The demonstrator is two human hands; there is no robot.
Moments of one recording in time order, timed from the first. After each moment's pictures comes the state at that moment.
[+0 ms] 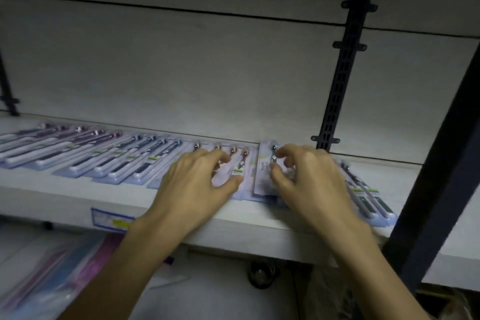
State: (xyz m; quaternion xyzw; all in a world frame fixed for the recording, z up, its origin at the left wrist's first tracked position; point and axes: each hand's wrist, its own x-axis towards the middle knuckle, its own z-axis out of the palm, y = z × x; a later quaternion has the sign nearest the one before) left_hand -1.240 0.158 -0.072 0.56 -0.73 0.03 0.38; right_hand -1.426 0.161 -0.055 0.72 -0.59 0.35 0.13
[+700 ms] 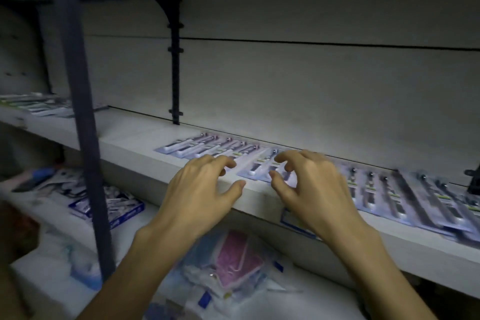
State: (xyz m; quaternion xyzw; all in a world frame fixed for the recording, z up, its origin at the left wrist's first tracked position) left_hand -1.003 0.257 -0.069 0.66 -0.64 0.08 0.38; right_hand -1.179 0.204 -0.048 0.82 -0.42 0.37 0.11
